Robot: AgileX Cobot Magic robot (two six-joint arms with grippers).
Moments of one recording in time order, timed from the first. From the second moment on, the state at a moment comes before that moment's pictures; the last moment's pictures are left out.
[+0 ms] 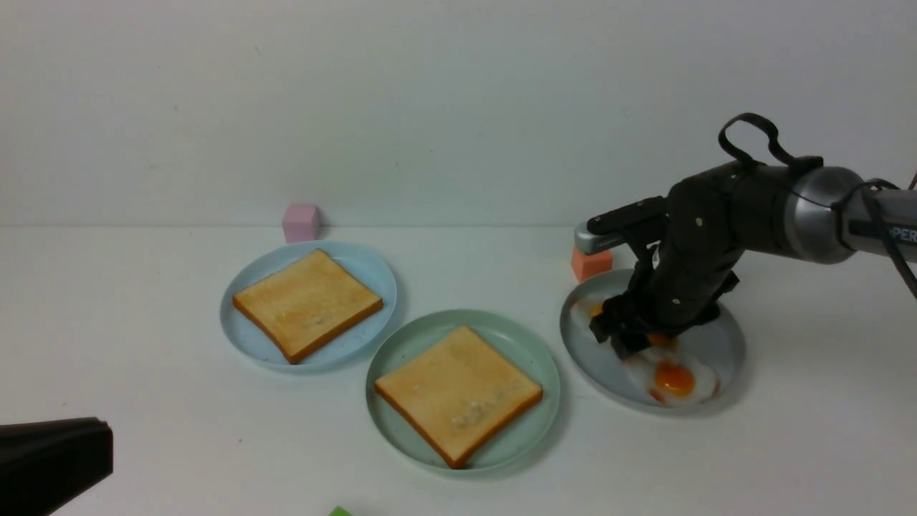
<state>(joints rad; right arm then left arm) 0.31 2.09 -1.49 -0.08 0.71 -0.03 -0.83 0.42 -0.69 0.14 0.67 -0.32</state>
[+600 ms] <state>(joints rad) 0.31 1.94 -1.47 -0.18 0.82 -0.03 -0.83 0.42 -0.69 0.13 0.67 -0.32</state>
